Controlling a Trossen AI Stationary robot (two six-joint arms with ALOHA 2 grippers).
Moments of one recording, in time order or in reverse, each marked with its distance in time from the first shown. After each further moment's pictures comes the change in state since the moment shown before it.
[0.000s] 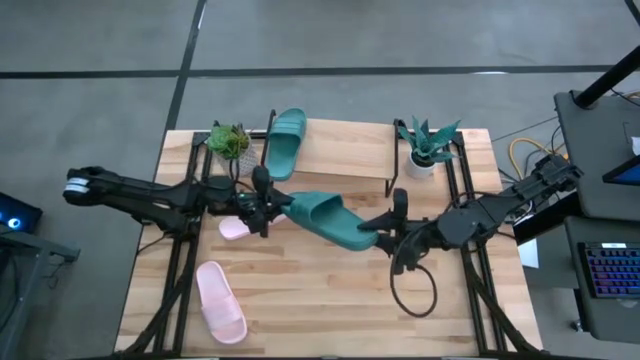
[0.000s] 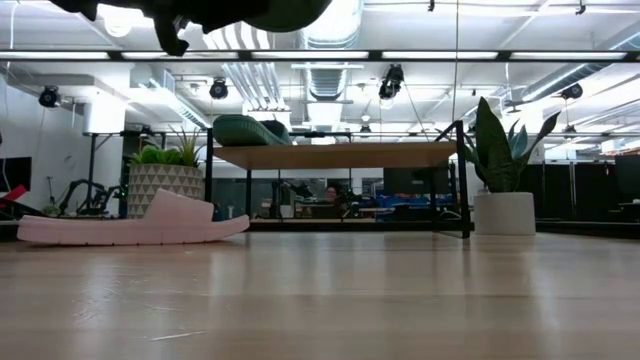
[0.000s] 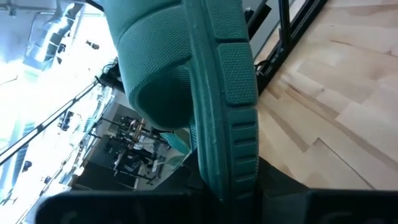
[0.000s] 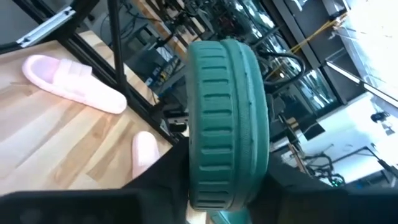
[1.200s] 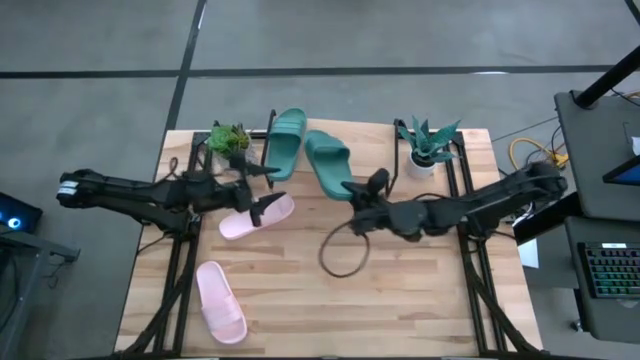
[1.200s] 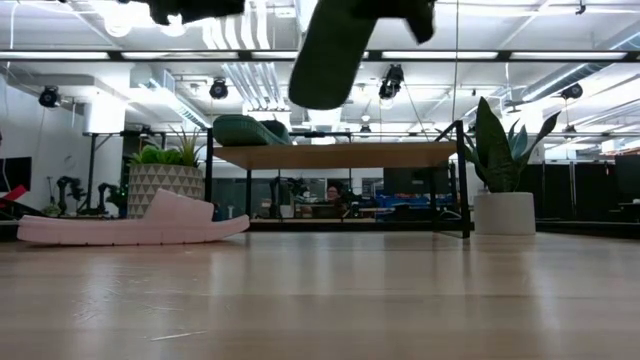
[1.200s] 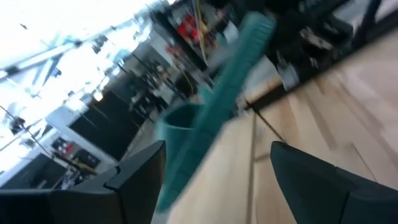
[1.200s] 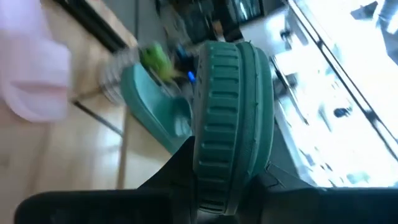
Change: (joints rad) left arm 0.000 -0.150 0.002 -0.117 -0.269 -0.298; right arm -0.219 0.211 -0.095 0.293 0.375 -0.239
